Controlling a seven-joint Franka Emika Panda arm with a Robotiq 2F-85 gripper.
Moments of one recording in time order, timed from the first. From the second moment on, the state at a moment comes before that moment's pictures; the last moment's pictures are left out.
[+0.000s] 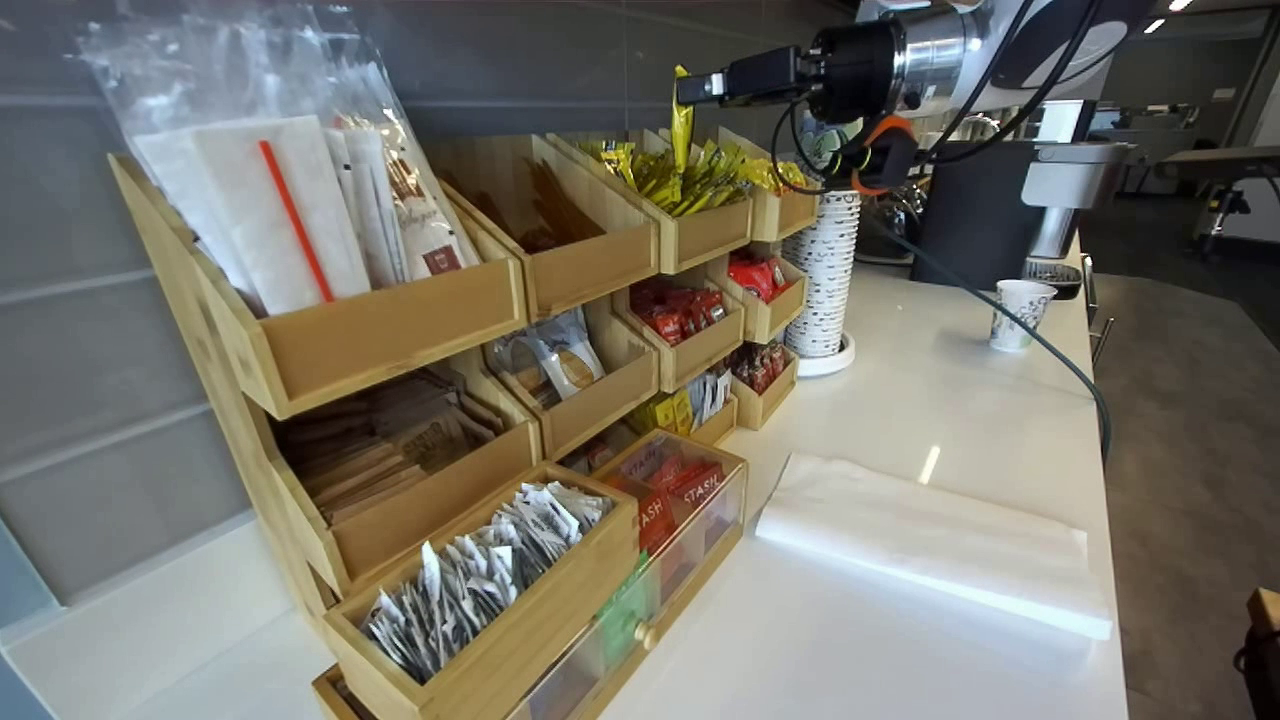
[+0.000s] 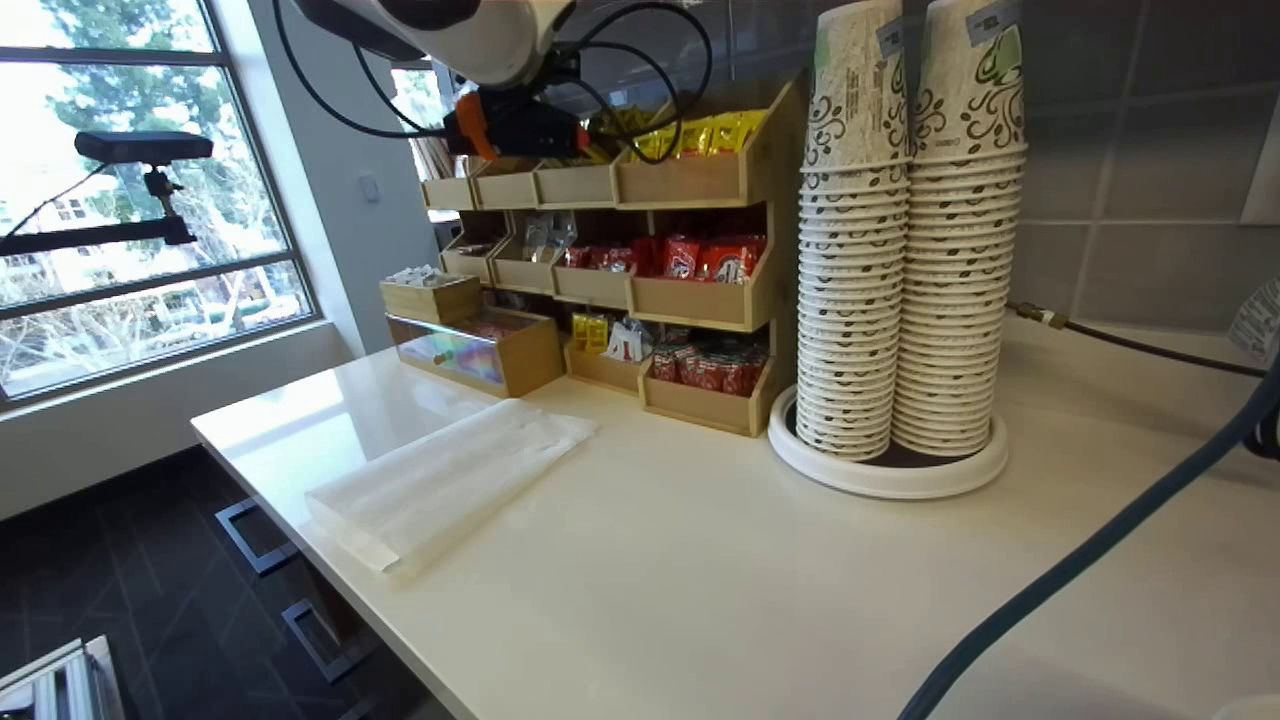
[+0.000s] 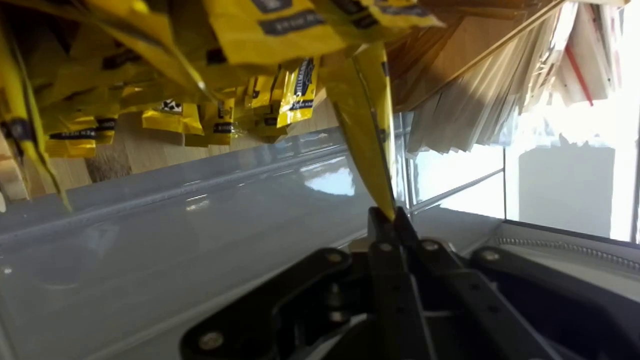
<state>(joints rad) -0.03 -0.10 -0.07 -2.08 1.83 2.33 -1.92</state>
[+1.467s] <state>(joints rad) -0.03 -0.04 -0.05 -2.07 1.83 2.33 -1.92</state>
